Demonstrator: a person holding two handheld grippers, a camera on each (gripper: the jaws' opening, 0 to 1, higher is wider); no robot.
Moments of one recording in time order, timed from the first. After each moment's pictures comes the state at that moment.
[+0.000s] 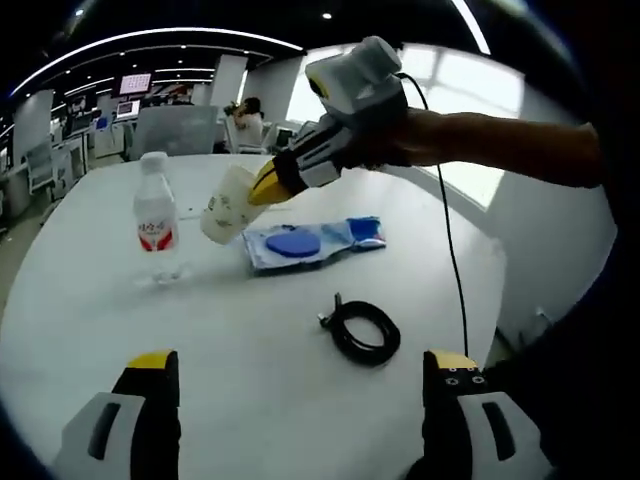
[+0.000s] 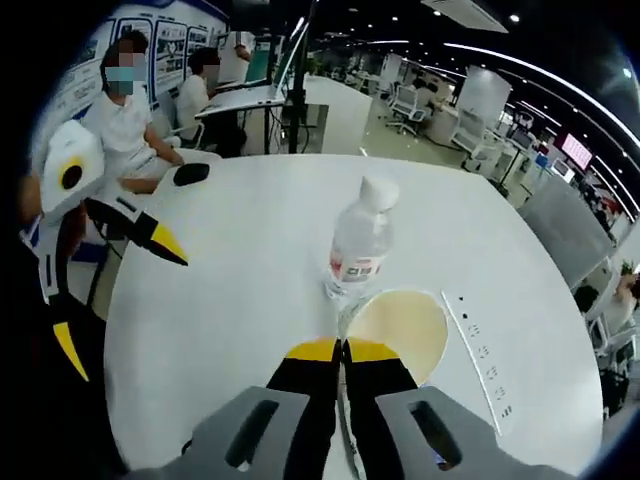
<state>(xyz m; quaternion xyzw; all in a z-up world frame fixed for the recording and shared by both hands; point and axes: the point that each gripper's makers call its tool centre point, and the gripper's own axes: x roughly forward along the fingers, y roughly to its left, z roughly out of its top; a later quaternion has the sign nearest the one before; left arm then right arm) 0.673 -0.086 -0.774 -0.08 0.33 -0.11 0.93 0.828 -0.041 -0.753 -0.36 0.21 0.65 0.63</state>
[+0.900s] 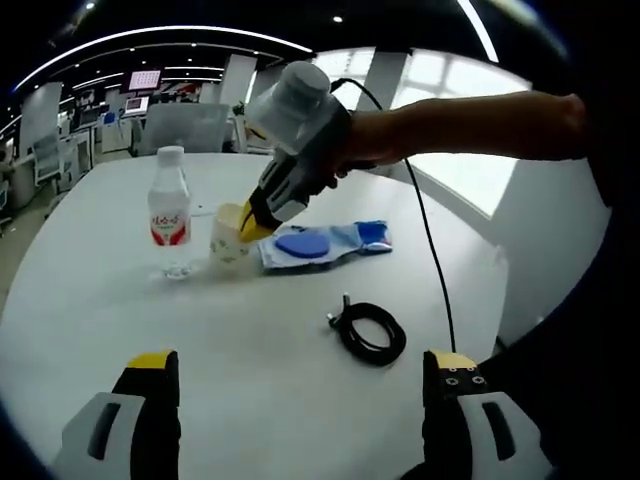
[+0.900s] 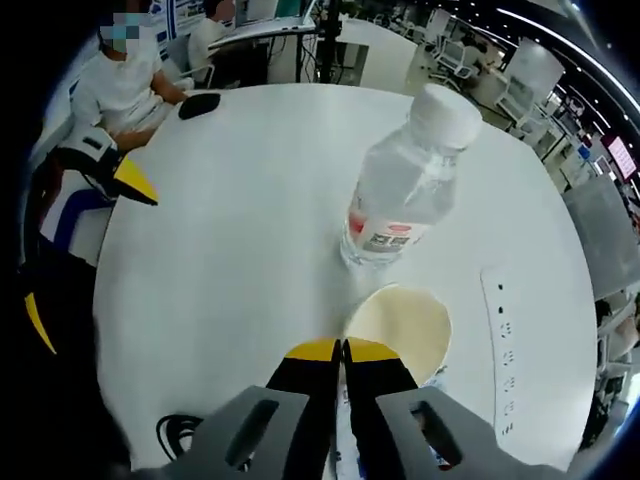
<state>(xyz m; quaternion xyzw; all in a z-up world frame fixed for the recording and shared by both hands) 0.667 -0.075 -0.776 -0.10 0.32 -0.10 0.94 0.827 -0.034 -0.814 -0.47 0.27 0.65 0.53</state>
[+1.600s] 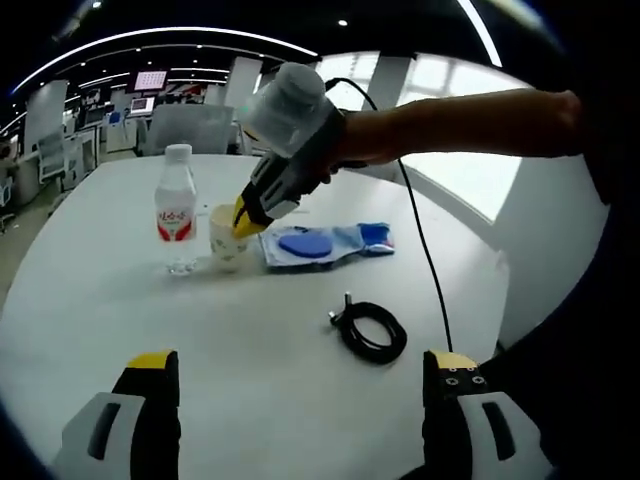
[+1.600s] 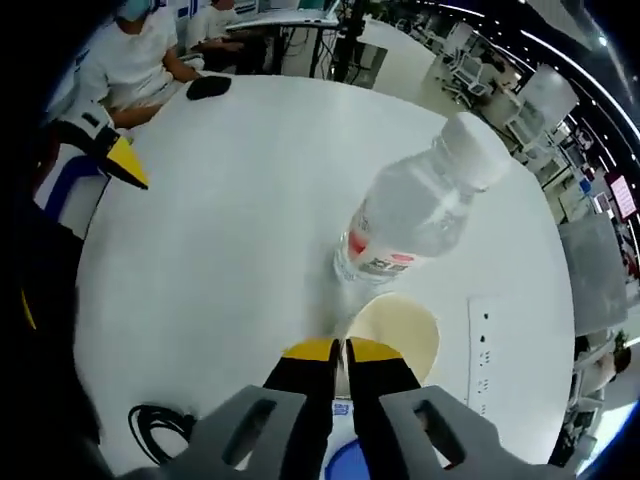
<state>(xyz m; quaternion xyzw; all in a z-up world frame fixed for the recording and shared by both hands) 0.662 -0.071 -0.778 -0.10 0.31 -0.09 0.94 0.833 -0.009 -0.808 -0.52 0.18 0.66 0.51</state>
